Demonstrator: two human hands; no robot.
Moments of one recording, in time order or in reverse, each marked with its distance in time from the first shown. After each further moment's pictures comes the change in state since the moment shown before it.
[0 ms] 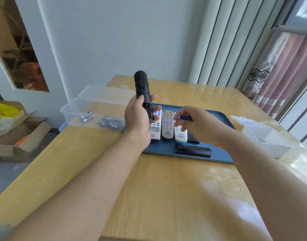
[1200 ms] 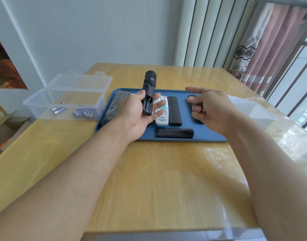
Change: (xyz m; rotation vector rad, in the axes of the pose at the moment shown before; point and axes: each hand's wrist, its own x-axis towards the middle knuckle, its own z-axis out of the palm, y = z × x) left_hand -0.008 -0.029 0.016 0.101 -0.214 -0.326; right_hand -0.011 0.060 -0.024 0.939 0.260 0.287
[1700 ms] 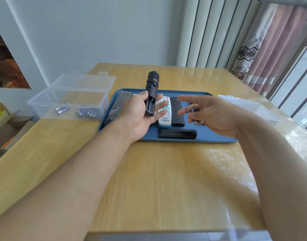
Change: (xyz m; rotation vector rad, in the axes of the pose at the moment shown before) left_hand 0.004 0.000 -0.002 -0.004 0.001 -0.014; right_hand -0.015 -0.003 -0.007 -0.516 -0.339 -0.074
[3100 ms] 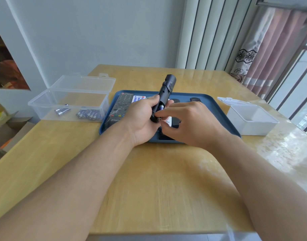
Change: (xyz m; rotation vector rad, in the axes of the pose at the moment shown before) left_hand -0.005 -0.003 0.002 -0.042 -0.166 -0.107; right_hand 0.005 0.007 0.051 -0.851 0.371 -0.894
